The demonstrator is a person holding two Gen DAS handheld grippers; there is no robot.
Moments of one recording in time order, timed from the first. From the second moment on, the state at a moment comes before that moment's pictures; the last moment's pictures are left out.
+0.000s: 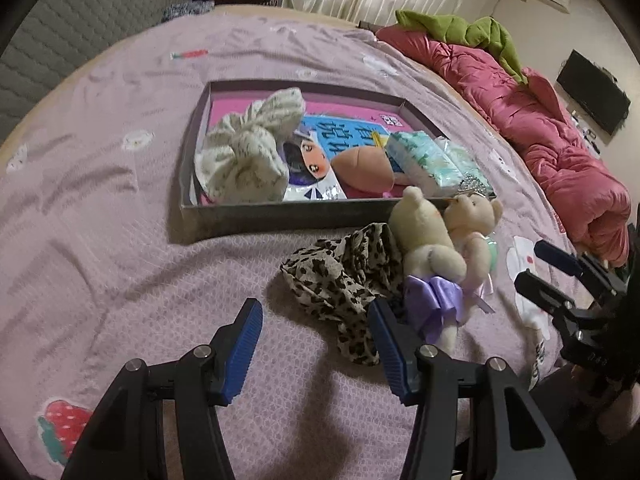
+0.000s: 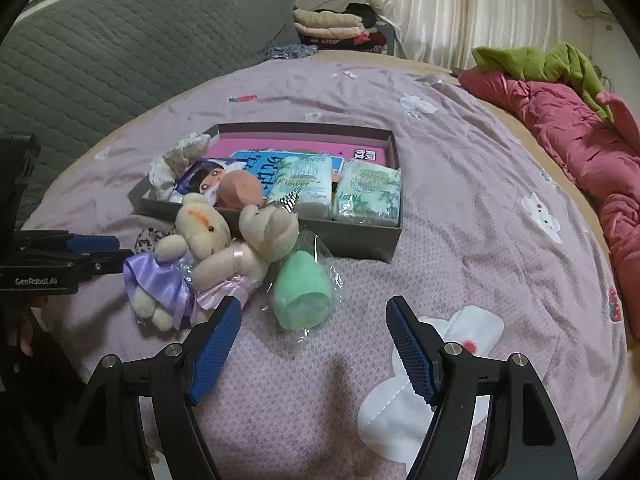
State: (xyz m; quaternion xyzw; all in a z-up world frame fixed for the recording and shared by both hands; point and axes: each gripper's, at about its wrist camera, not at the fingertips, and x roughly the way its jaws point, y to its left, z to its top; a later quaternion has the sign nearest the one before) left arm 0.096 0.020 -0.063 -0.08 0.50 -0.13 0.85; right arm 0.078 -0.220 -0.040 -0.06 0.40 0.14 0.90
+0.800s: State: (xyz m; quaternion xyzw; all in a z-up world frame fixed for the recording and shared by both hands) left arm 0.124 0.007 -0.085 -0.08 0.53 -0.17 0.83; right arm 0.120 -0.205 -0.078 -0.09 0.43 0.14 0.89
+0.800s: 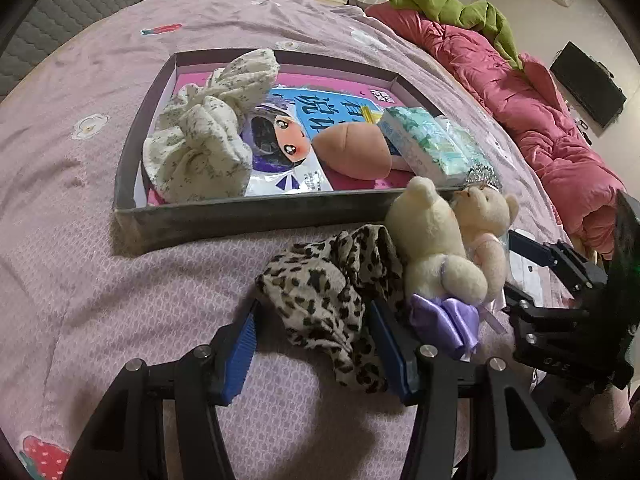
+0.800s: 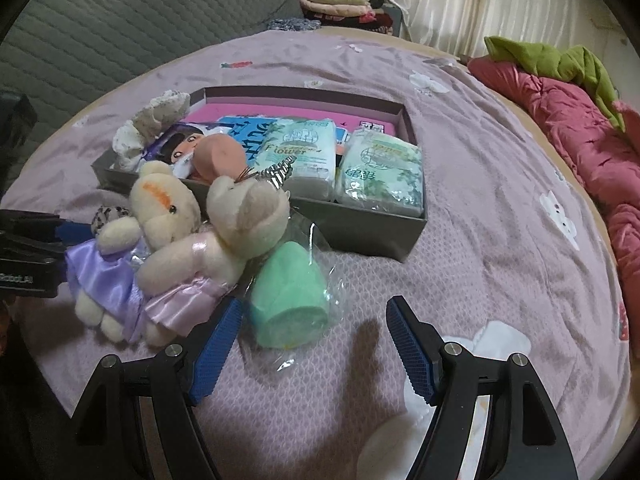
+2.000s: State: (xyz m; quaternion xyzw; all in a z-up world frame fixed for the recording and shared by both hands) left arm 0.126 -0.006 -0.064 -0.11 0.49 -0.21 0.84; right arm 0.119 -0.214 -0.057 -0.05 0.41 0.16 0.90
